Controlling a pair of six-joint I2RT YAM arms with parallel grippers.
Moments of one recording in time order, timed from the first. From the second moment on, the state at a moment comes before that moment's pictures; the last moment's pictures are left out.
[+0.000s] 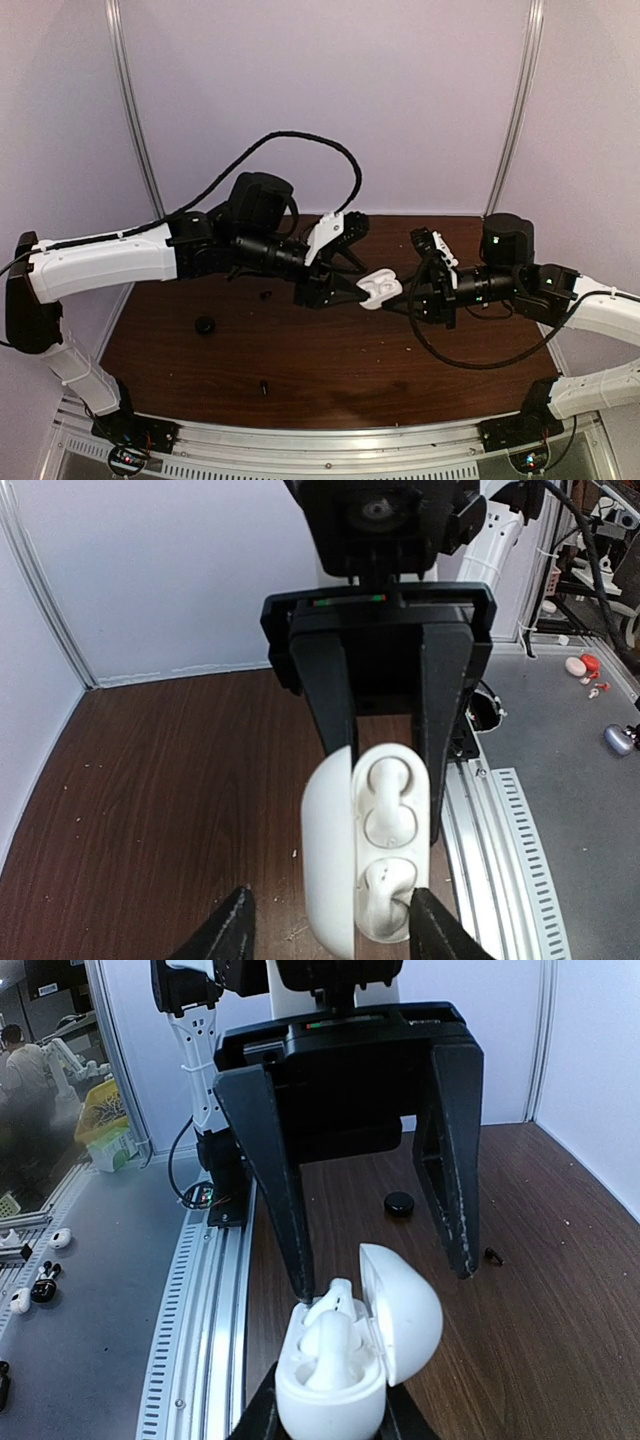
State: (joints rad) left arm -1.05 1.58 1.40 -0.26 0.50 0.30; right arm 0.80 1.00 0.78 -0.06 -0.67 -0.11
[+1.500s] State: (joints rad) left arm -1.09 1.34 1.09 0.01 0.12 0.35; right arm 0.64 1.12 0.76 0.13 -0.62 0.19
